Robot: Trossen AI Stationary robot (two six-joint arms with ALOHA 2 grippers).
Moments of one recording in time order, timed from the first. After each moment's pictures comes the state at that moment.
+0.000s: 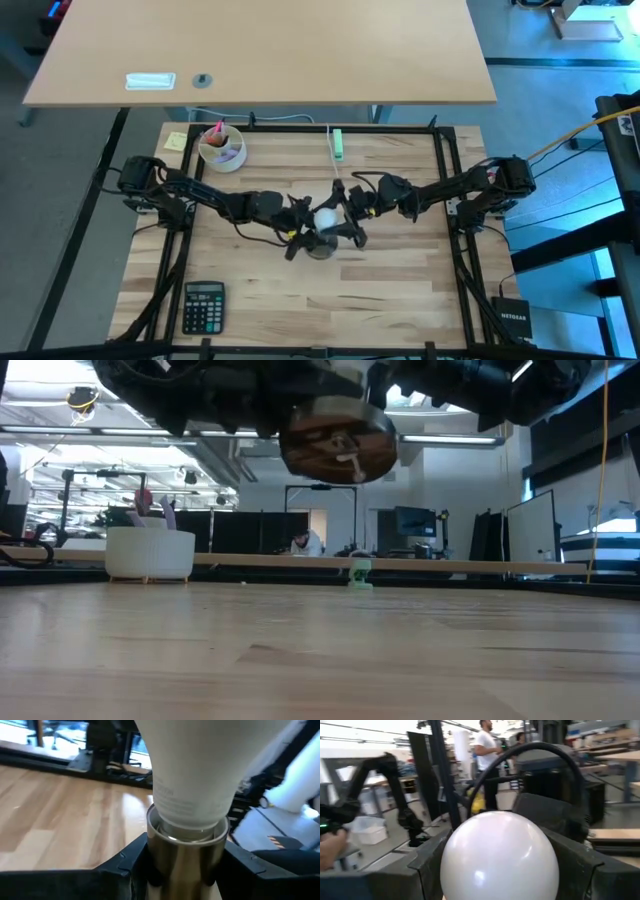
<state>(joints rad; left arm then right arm) -0.09 1.63 0.77 0.69 0.13 -0.25 0.03 1.60 0.73 0.98 -0.32 0.18</state>
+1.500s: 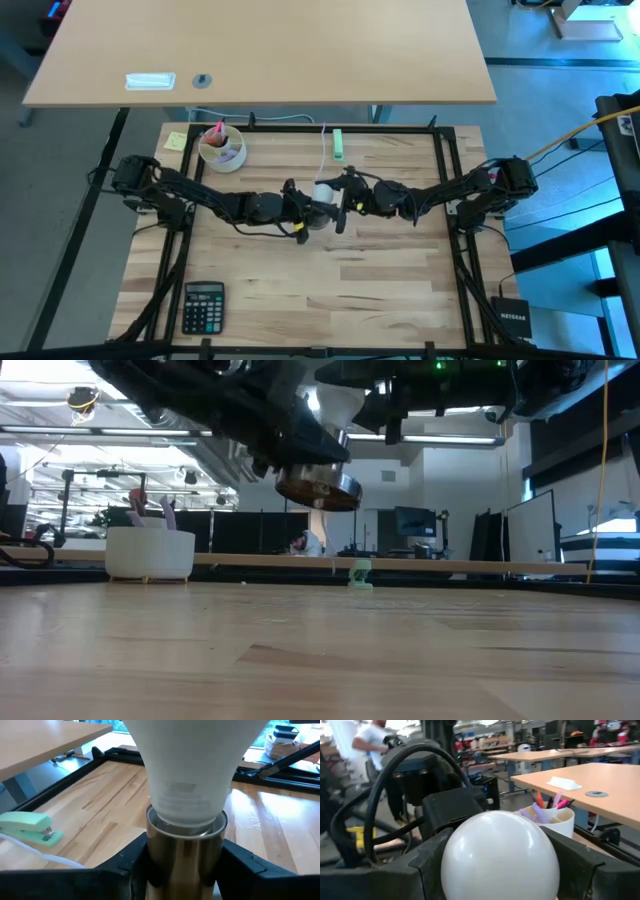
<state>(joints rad) -0.10 1.59 0.76 0.56 -0.39 -0.14 0.08 1.60 0.74 0.83 0.23 0.13</state>
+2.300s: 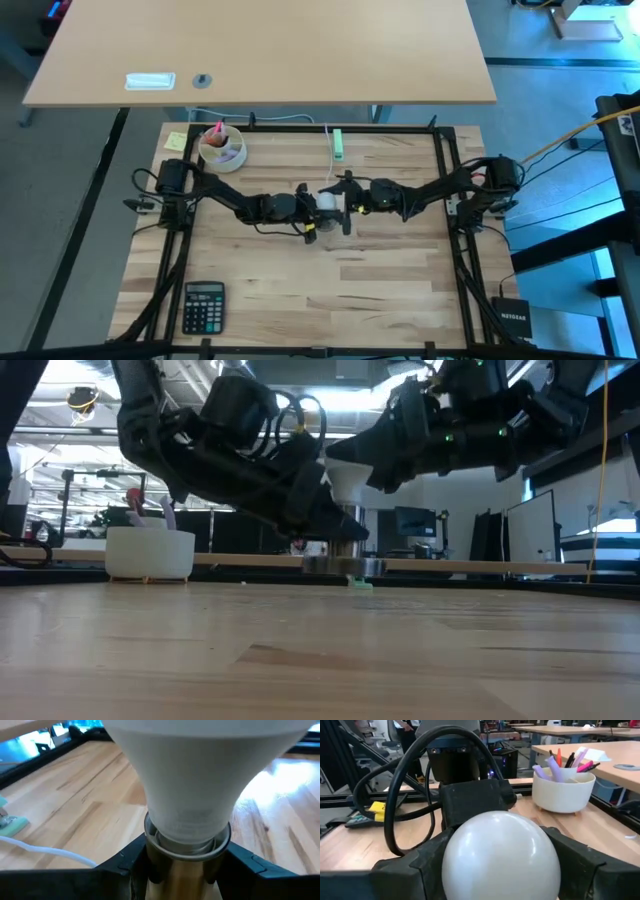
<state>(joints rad) -0.01 1.91 0.74 0.88 -0.23 -0.06 -0.03 1.72 0.59 0.96 -0.02 0.03</state>
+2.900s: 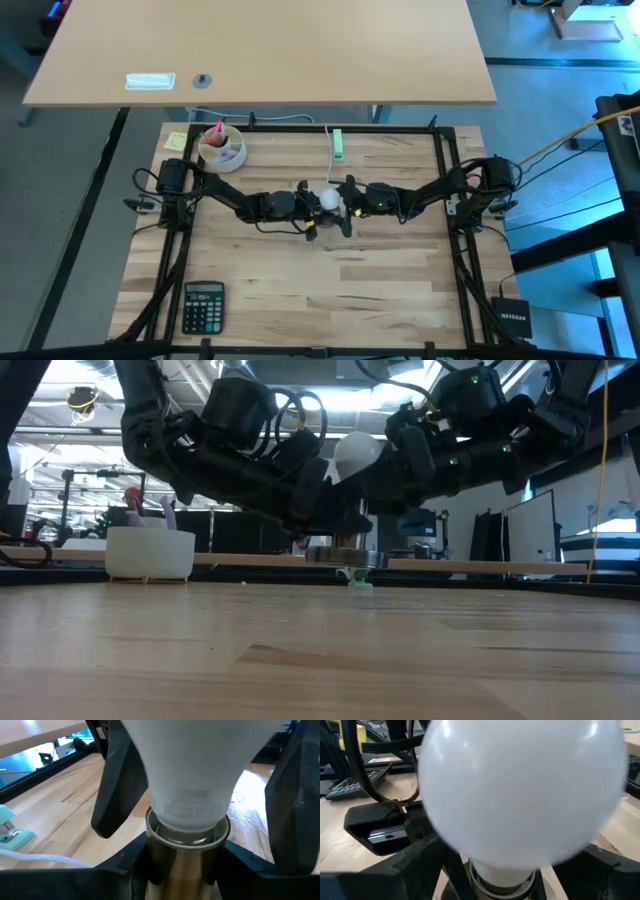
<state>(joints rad) 0.00 1.92 0.75 0.93 -0.22 -0.05 -0.03 1.73 0.59 0.91 0.03 0.05</state>
